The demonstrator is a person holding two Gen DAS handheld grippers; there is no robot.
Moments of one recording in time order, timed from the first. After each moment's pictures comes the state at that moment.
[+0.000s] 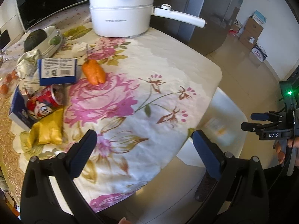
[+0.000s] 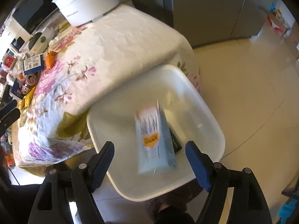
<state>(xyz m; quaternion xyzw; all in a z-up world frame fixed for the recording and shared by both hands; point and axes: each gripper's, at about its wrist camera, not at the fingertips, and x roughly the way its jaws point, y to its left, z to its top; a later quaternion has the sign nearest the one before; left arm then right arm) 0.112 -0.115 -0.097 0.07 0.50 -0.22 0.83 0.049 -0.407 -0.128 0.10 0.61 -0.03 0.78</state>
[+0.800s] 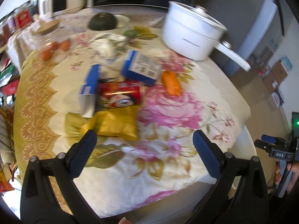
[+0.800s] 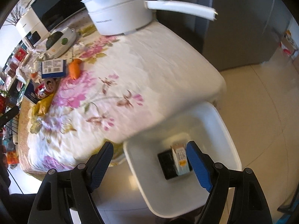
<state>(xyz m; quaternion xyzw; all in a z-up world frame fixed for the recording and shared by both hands) 0.145 0.028 -0.081 -0.05 0.49 -0.10 0.86 0.099 -0.333 -0.096 0.07 0.57 0.00 0.82</state>
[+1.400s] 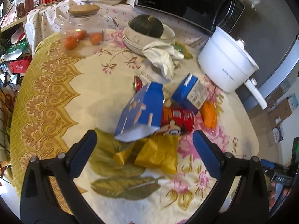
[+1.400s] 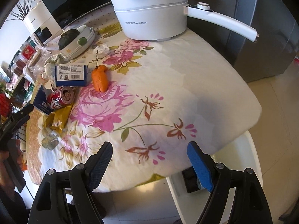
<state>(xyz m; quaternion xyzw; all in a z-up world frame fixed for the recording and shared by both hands) 0.190 0.100 -0.111 -0.15 0.46 -0.05 0.87 0.154 -0.265 -0.102 0.07 0.57 0.04 0.81</state>
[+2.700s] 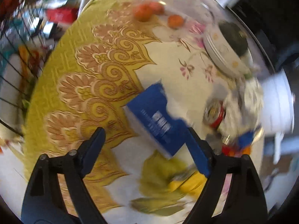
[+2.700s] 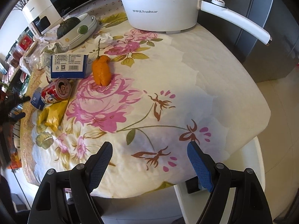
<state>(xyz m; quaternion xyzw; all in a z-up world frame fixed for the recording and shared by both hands) 0.240 0.202 -0.149 -0.28 0.55 0.13 0.78 0.167 -0.245 -0.120 0.04 0.59 0.03 0.80</state>
